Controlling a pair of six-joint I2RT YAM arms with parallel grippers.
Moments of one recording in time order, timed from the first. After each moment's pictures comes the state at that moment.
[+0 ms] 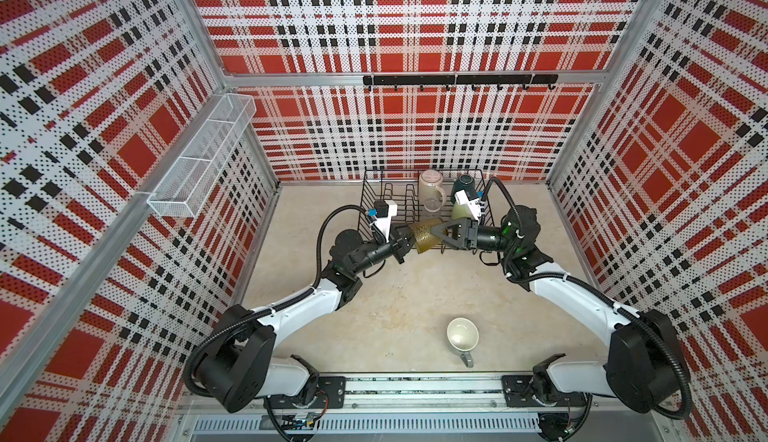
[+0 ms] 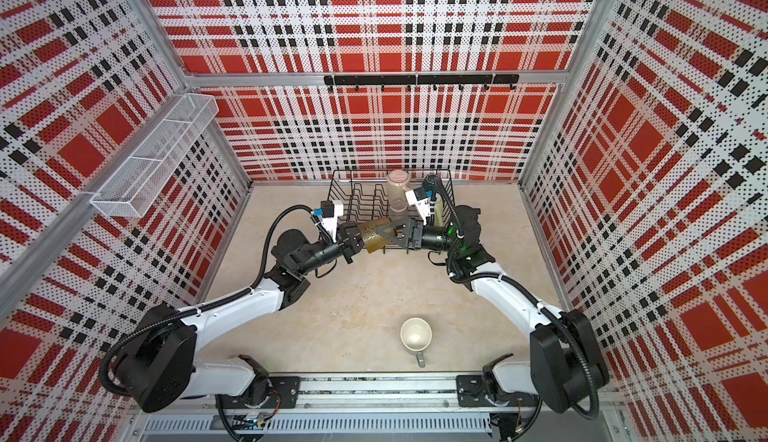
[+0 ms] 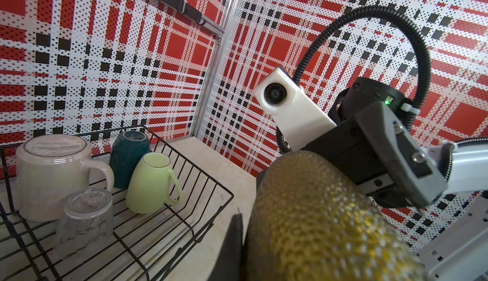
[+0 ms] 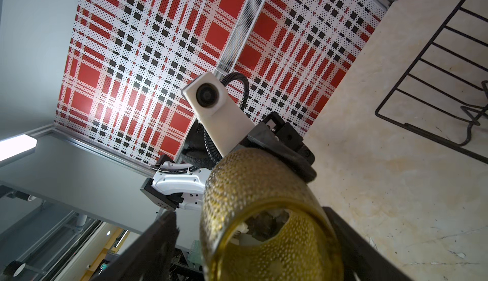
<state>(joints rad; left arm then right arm) -0.57 1.36 0.71 0.82 0.50 -0.45 0.43 1.34 0.87 0.57 -1.03 1.11</state>
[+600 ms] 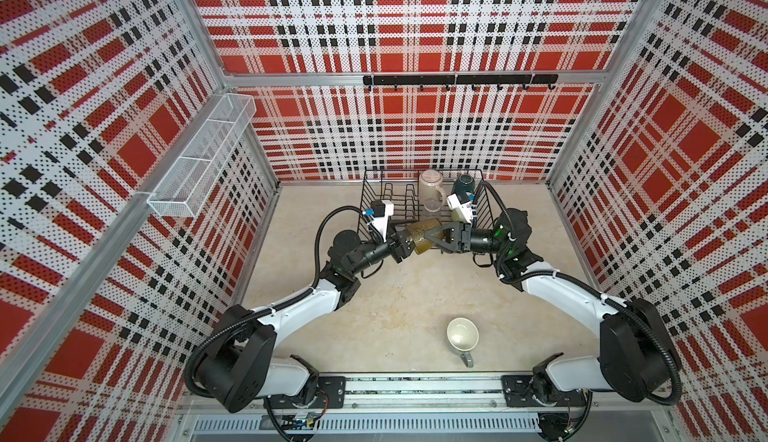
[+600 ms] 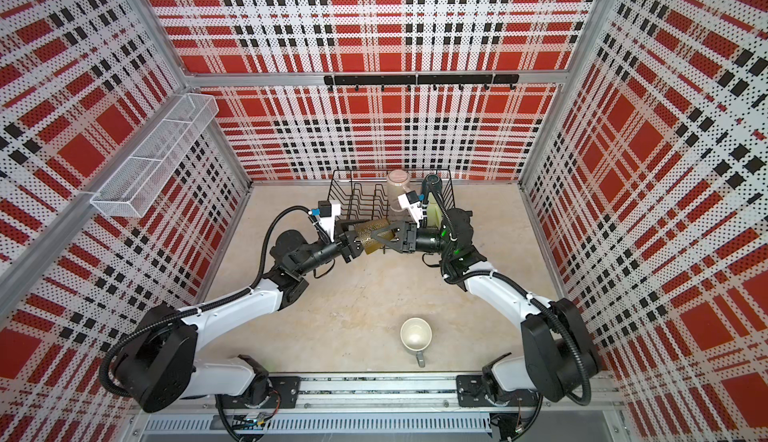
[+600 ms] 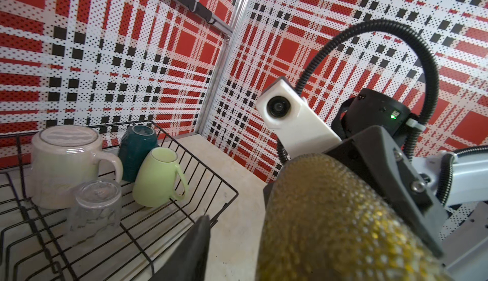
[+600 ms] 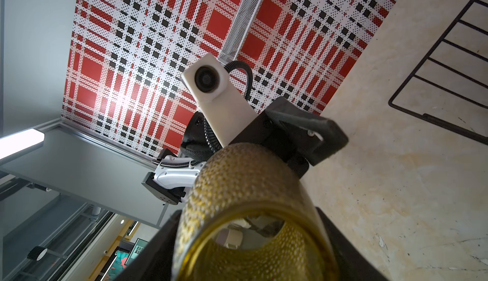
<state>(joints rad) -0.54 1.35 0.68 0.83 0.48 -0.47 0.45 1.39 0.85 0.64 -1.04 1.13</state>
